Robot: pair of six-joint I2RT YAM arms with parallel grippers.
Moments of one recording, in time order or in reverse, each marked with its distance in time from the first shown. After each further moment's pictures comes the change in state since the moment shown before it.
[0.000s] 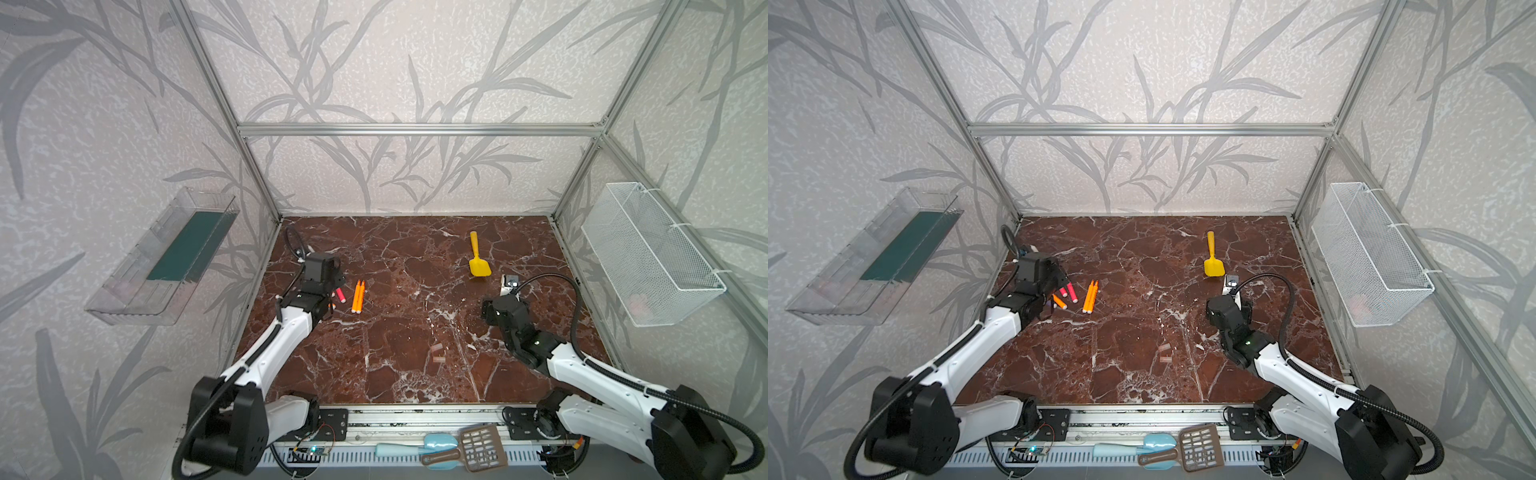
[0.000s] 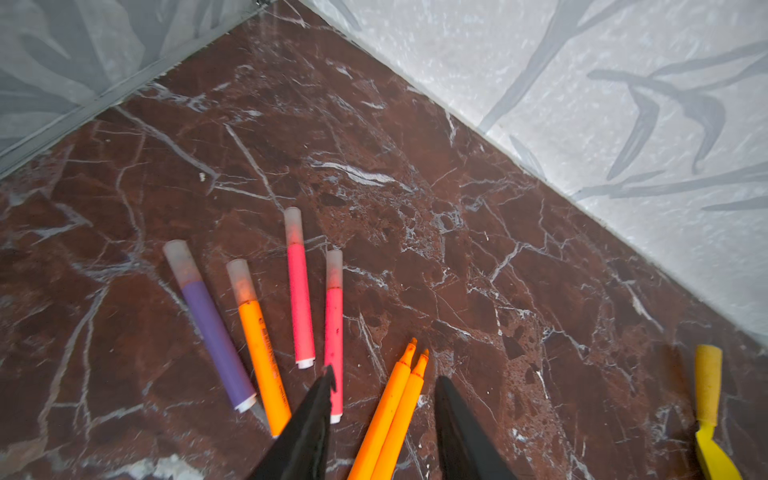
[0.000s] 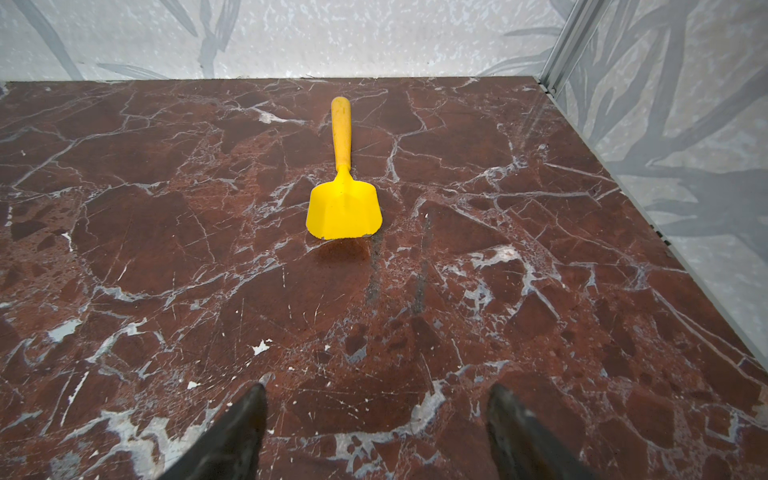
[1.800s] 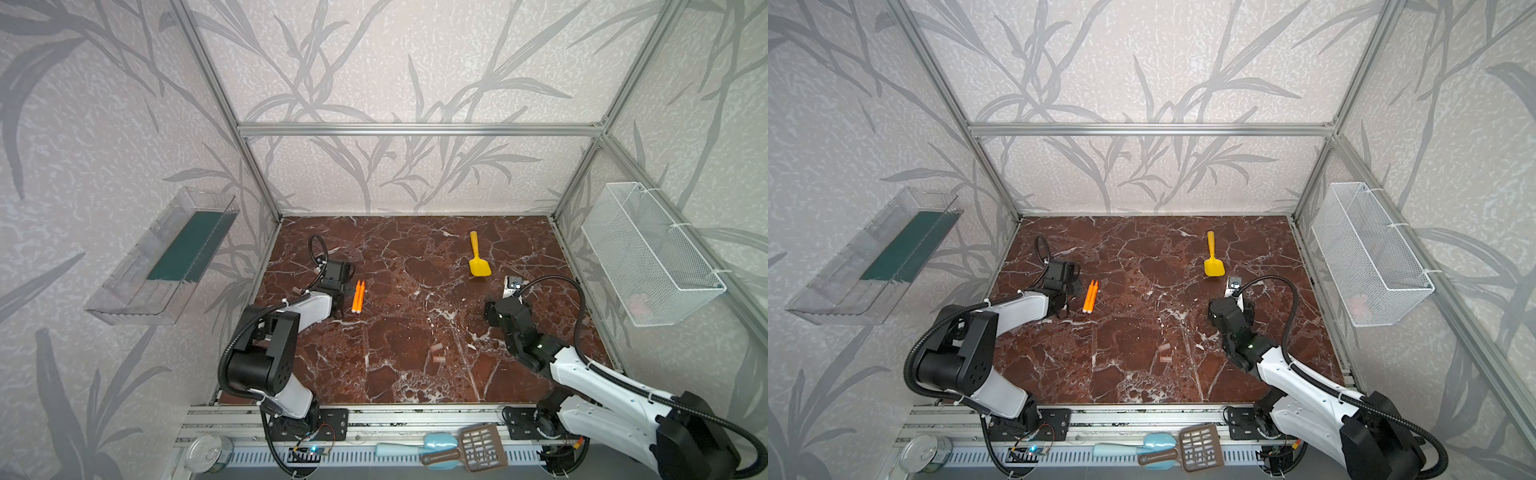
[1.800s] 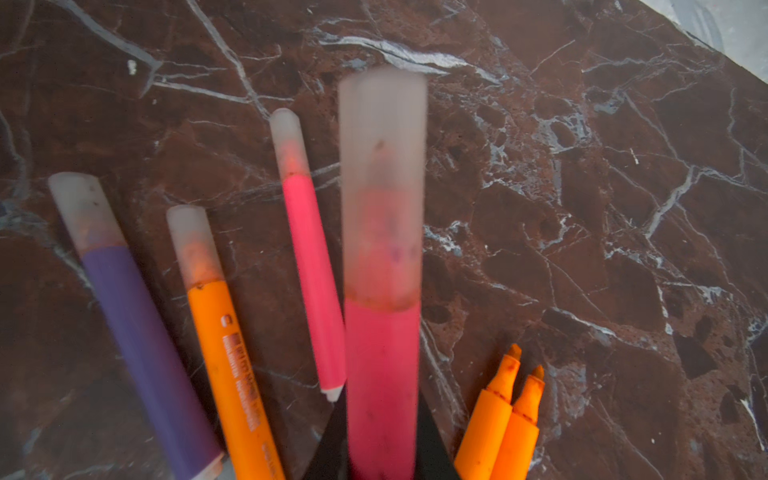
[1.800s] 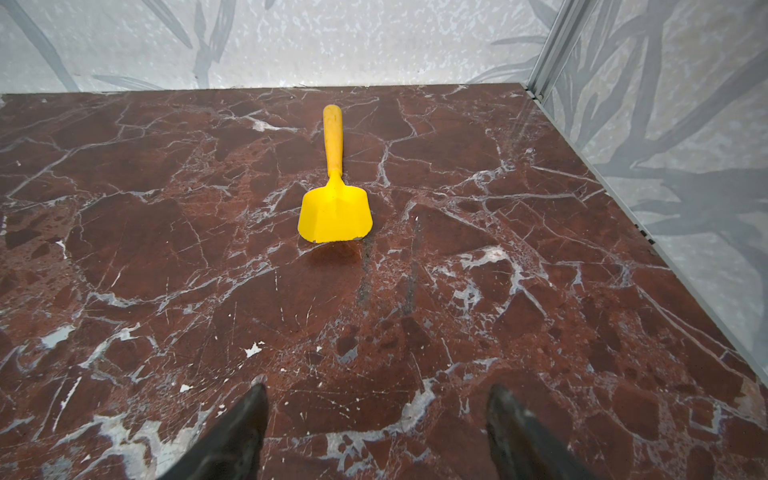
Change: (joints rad) left arm -0.017 0.487 0.050 0.179 -0.019 0.056; right arm 0.003 -0.025 -0.016 0.003 0.024 0.000
